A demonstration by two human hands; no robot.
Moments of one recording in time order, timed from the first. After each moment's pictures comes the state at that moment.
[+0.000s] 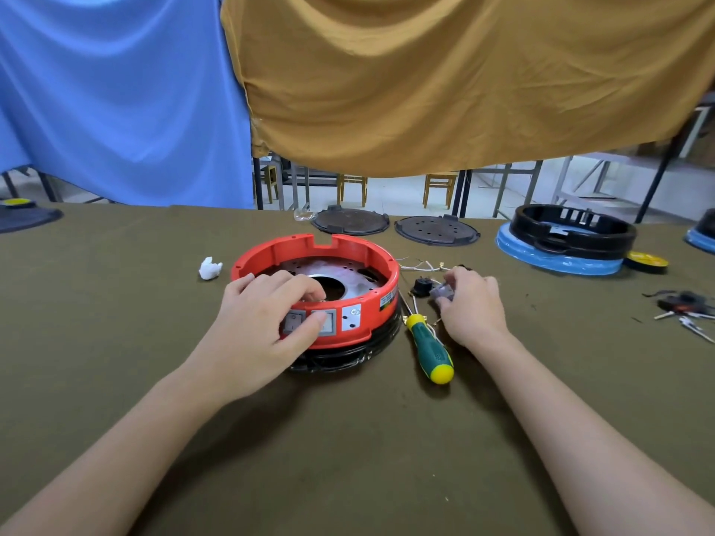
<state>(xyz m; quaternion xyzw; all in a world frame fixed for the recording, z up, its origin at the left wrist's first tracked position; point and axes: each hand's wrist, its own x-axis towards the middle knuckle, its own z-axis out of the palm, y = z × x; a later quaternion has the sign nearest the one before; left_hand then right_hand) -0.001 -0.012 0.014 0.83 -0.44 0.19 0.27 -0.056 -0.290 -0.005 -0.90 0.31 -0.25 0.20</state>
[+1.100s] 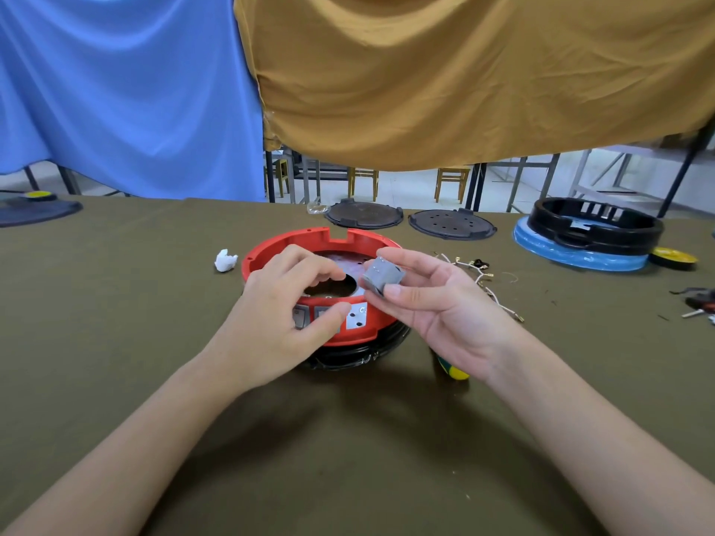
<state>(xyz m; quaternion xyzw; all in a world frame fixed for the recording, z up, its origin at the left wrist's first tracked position) -0.007 -0.011 0.024 0.79 -0.46 0.19 0.36 -0.091 -0.210 0.033 -0.50 -0.06 -0.06 0.86</state>
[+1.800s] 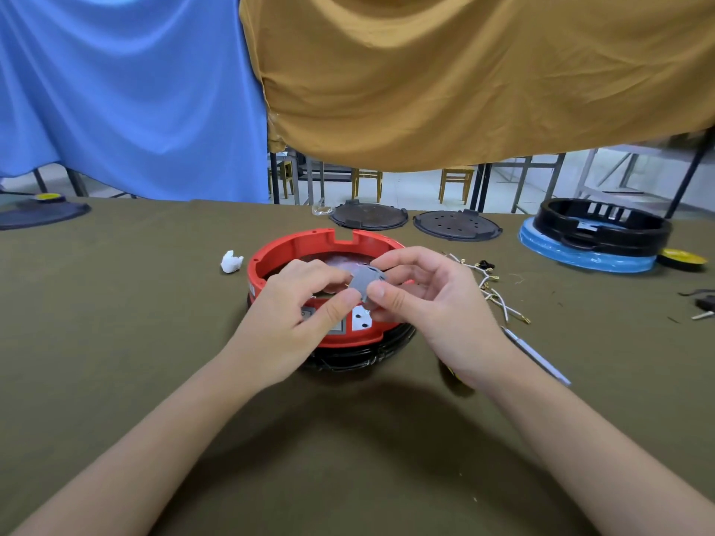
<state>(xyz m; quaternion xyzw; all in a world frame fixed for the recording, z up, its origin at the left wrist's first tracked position) -0.010 -0.017 0.023 0.77 -0.46 0.13 0.42 -0.094 -0.193 0.031 -0.70 -0.07 -0.23 0.68</state>
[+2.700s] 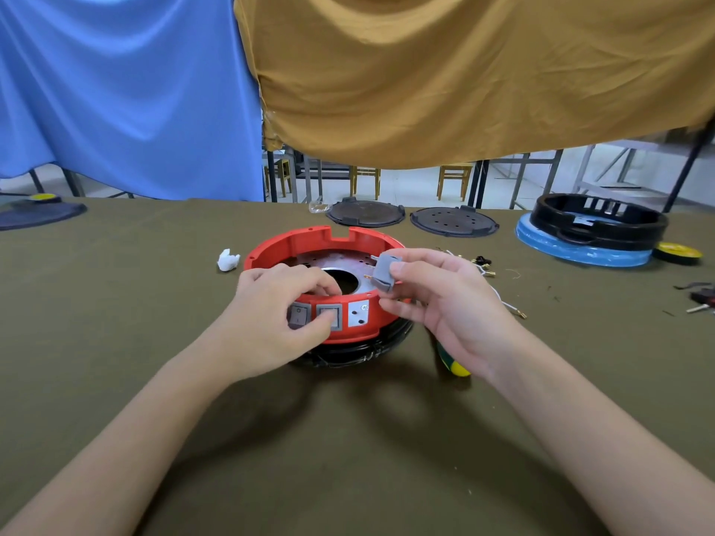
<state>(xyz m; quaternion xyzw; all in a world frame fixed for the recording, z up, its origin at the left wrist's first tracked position) 0.002 -0.004 0.026 0.83 -0.45 0.12 0.30 -0.092 -0.206 0.036 -0.59 0.03 -0.15 0.79</state>
